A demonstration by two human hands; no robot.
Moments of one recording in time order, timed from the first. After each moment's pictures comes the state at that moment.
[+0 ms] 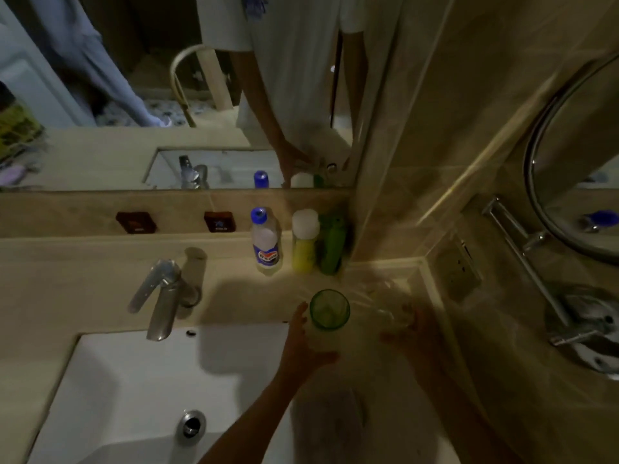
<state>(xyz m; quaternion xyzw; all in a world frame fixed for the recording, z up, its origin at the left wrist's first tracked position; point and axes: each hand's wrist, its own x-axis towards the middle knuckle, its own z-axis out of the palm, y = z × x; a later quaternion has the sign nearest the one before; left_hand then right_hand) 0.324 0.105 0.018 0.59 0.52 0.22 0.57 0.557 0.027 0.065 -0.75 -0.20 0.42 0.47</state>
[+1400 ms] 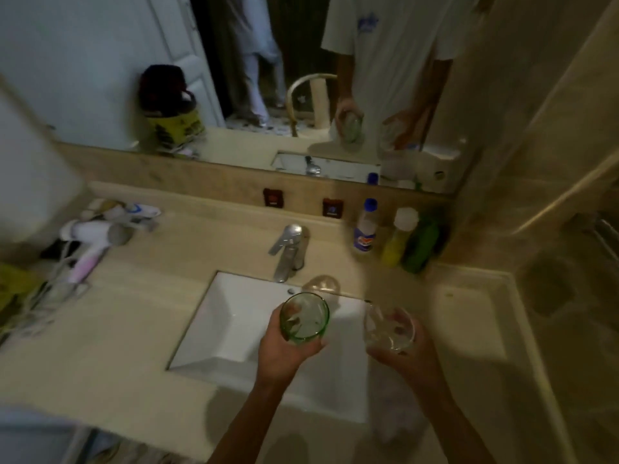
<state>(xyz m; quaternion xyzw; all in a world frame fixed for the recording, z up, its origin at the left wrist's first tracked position) 0.141 0.012 0.150 0.45 0.61 0.41 0.50 0.376 -0.020 0.161 -0.64 -0.43 0.44 0.46</state>
